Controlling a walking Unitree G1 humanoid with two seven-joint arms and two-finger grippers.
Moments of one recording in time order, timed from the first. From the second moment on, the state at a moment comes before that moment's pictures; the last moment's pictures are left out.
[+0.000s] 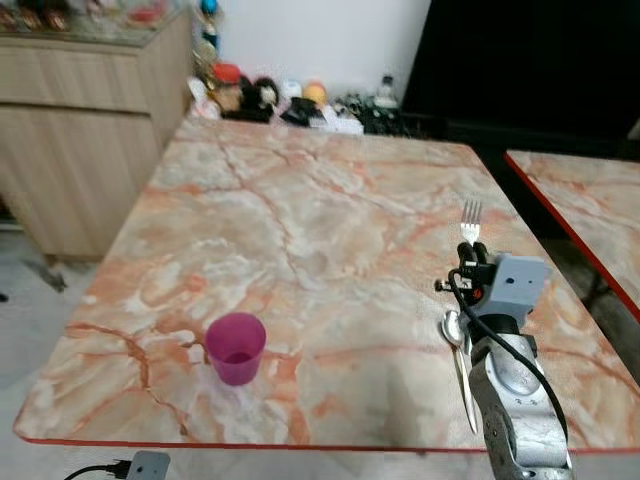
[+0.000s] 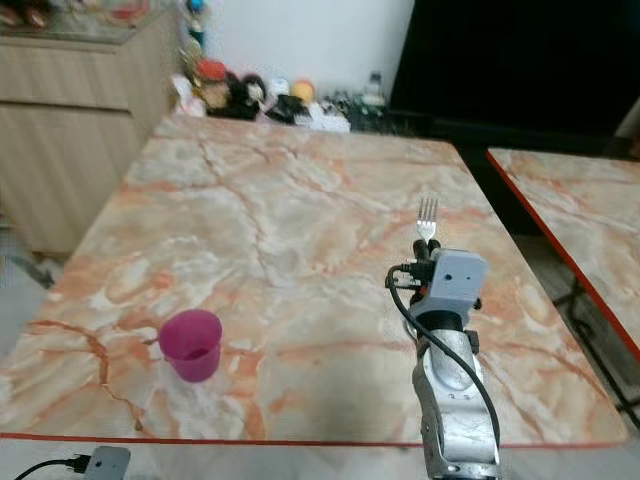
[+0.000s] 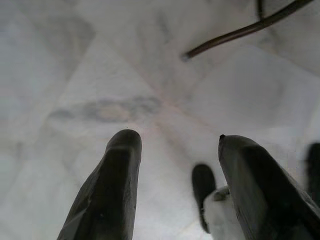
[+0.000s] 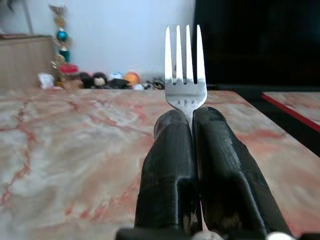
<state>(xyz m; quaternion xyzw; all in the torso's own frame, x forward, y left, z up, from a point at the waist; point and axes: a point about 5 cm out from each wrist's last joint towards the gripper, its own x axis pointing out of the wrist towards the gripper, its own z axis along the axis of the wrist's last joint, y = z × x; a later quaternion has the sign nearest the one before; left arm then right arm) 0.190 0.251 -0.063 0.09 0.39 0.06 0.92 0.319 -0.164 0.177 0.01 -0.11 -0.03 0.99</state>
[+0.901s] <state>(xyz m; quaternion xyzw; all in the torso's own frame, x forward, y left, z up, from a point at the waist) 0.187 0.267 -0.059 0.10 0.39 0.07 0.91 0.318 -0.167 0.169 0.02 -0.10 -0.04 0.99</state>
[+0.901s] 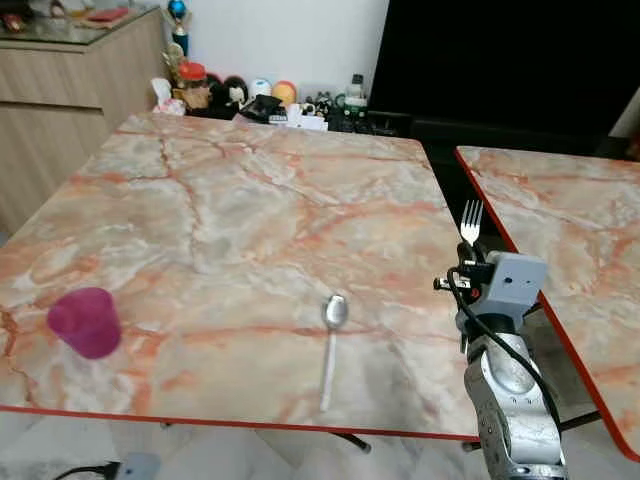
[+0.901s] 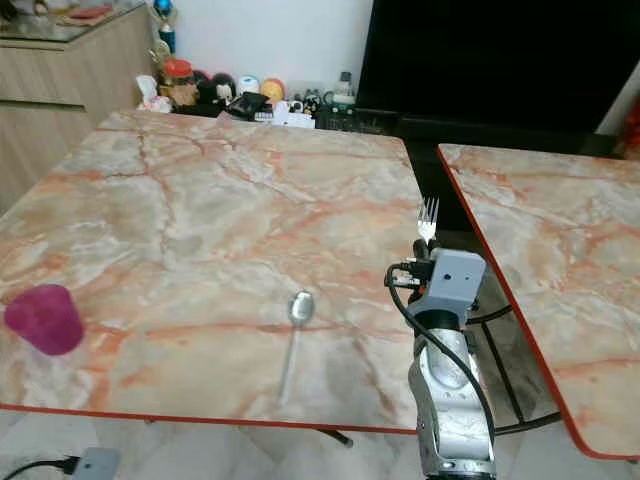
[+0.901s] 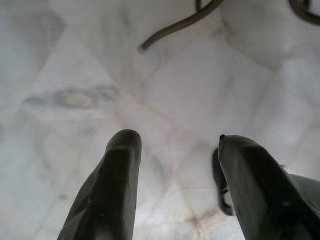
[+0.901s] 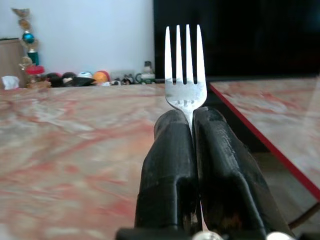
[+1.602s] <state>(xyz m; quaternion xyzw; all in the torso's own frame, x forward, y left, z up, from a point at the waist) 0.187 0.247 -0.065 0.08 0.40 0.05 0.91 0.315 -0.182 0.170 0.02 -0.10 -0.08 0.99</state>
